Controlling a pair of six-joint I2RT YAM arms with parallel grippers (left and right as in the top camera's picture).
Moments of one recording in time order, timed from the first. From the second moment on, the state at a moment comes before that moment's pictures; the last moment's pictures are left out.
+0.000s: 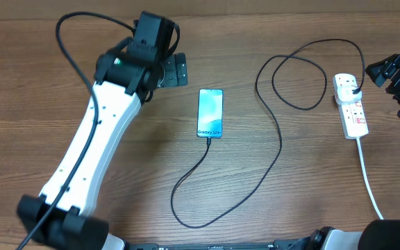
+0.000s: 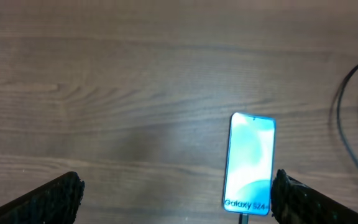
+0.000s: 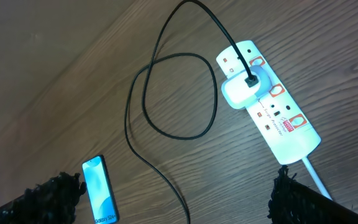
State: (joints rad) left arm -0.36 1.68 1.72 -1.03 -0.20 -0.41; right arm -0.53 1.52 1.64 -1.15 -0.45 0.17
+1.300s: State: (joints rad) left arm -0.20 0.53 0.36 0.16 -0.07 -0.42; right arm -0.53 1.52 1.64 -1.15 -0.45 0.17
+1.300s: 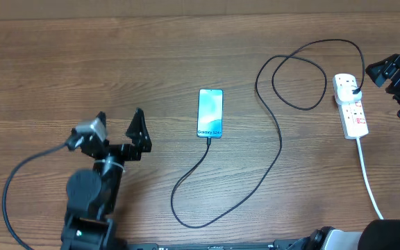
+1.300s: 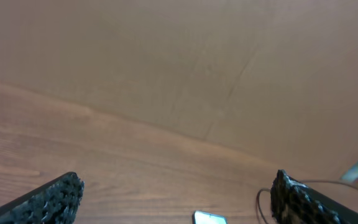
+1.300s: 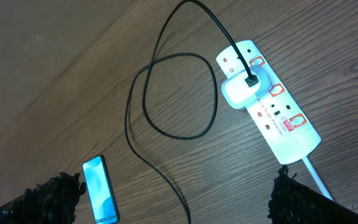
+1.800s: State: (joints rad) left arm -0.14 0.25 0.14 0.23 -0.07 -0.42; right arm -0.53 1.52 1.64 -1.15 -0.45 0.17
